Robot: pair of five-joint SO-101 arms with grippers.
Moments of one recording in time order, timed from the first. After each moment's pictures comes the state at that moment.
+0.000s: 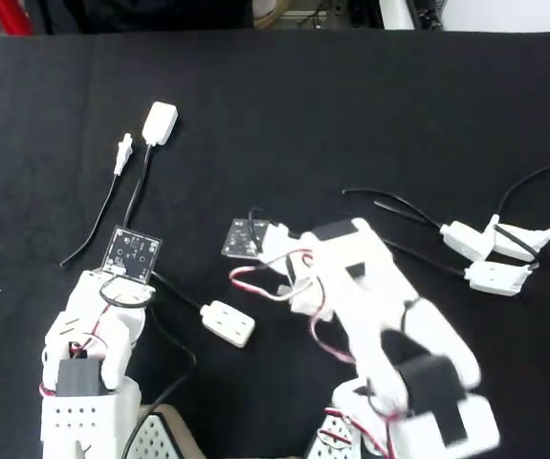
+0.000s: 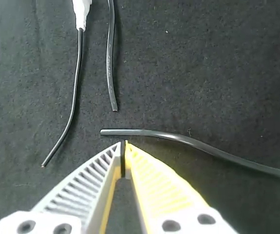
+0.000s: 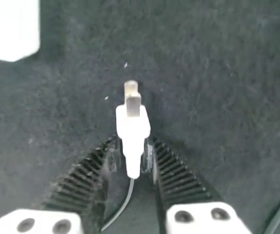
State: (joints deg) left arm -7.2 -101.4 96.3 55.2 -24.7; right arm -17.6 -14.0 52.9 58.9 55.8
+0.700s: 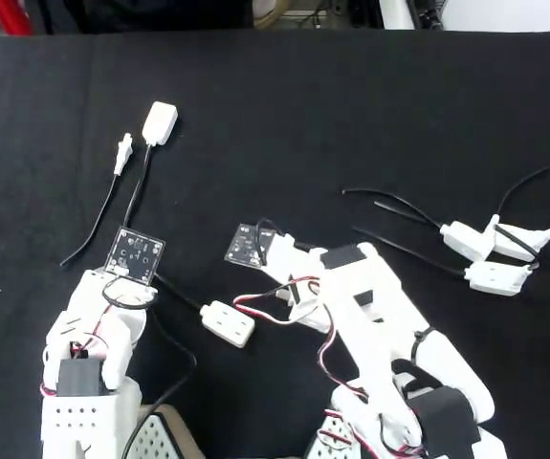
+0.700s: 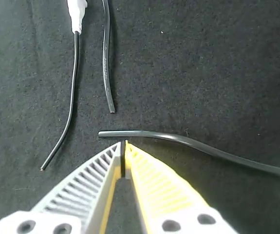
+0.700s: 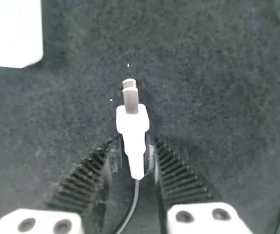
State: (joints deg) left arm -6.5 -101.4 96.3 55.2 -25.2; right arm -18.8 -21.8 61.1 53.5 49.9
